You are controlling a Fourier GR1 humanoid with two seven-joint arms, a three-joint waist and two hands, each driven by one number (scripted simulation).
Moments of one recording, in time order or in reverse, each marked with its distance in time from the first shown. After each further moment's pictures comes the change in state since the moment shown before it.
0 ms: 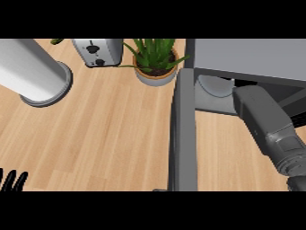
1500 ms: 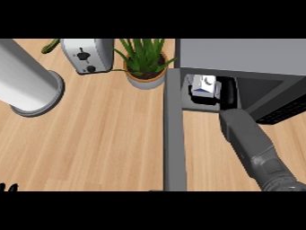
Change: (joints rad) left arm 0.101 -0.027 -0.014 -0.078 -0.009 0.019 -0.028; right arm 0.177 0.106 0.078 -0.100 -0.048 0.320 0.088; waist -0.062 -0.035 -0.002
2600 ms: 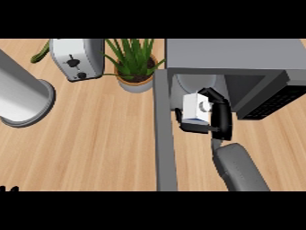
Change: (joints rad) left arm 0.043 -0.028 -0.049 -0.046 -0.027 0.064 0.004; right arm 0.486 0.106 0.216 -0.847 0.019 0.099 0.274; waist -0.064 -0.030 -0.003
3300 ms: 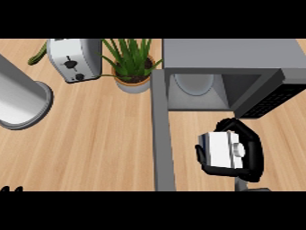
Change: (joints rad) left arm 0.026 -0.010 -0.070 -0.055 -0.022 0.045 0.010; right arm 0.378 -0.001 0.006 -0.427 -0.029 0.227 -0.054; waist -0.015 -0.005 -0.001
